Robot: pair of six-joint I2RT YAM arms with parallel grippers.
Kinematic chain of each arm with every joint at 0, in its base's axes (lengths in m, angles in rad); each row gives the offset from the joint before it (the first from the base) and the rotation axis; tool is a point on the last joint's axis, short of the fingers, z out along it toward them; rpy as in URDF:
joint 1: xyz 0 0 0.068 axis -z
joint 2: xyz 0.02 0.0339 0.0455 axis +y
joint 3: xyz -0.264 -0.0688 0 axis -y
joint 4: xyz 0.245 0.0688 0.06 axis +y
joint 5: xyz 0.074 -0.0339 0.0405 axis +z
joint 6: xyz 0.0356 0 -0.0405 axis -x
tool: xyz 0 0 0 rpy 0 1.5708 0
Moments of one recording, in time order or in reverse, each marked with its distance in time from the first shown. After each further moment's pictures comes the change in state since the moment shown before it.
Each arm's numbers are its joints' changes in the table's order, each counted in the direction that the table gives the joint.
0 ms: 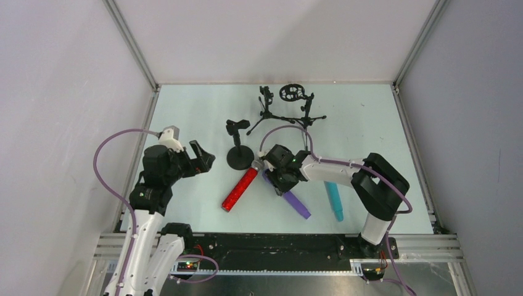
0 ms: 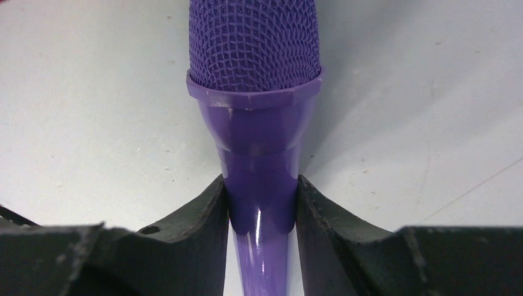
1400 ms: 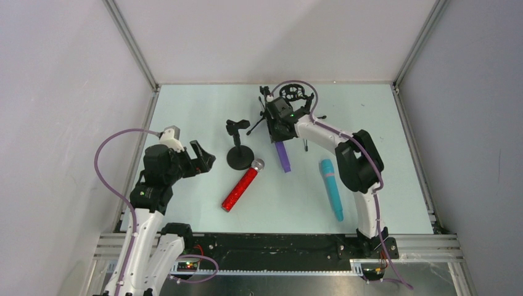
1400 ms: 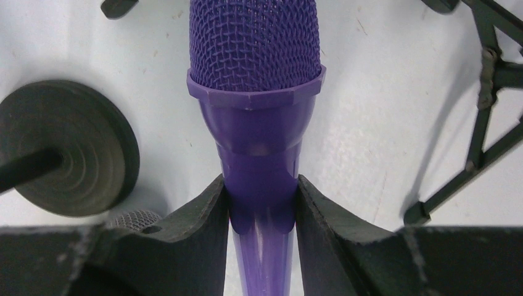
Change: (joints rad) left arm 0.001 0.008 0.000 0.005 0.000 0.000; right arm 0.274 0.328 0.579 0.041 -0.137 -0.139
